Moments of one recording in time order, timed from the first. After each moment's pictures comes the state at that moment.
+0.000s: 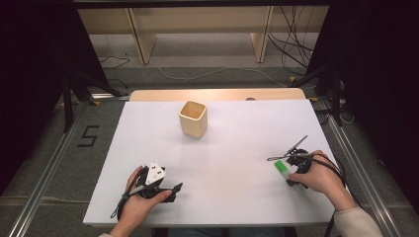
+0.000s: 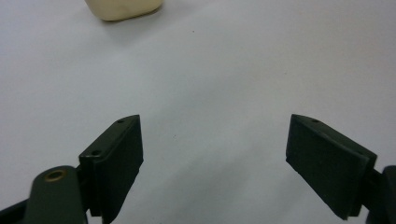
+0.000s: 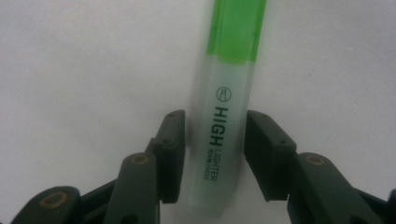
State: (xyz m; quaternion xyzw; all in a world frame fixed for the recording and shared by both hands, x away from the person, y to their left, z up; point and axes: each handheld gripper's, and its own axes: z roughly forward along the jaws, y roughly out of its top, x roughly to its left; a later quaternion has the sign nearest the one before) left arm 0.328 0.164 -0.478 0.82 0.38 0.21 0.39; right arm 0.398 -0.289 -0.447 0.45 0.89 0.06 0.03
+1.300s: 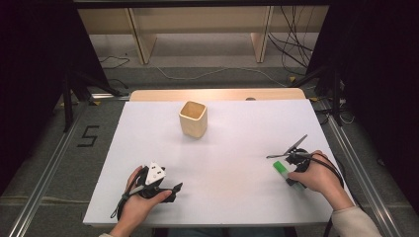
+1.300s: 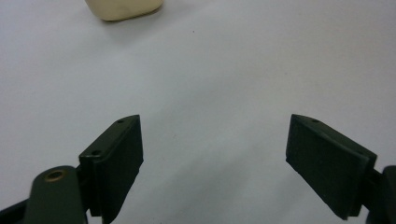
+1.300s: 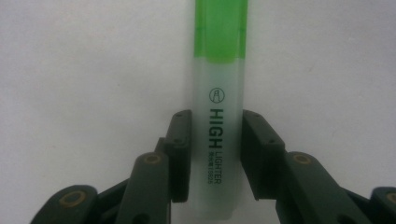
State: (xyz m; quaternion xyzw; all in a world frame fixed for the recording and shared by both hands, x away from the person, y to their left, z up) left arm 0.328 0.164 -0.478 0.81 0.38 0.21 0.39; right arm 0.400 -0.288 -0.449 0.48 0.88 0.06 0.03
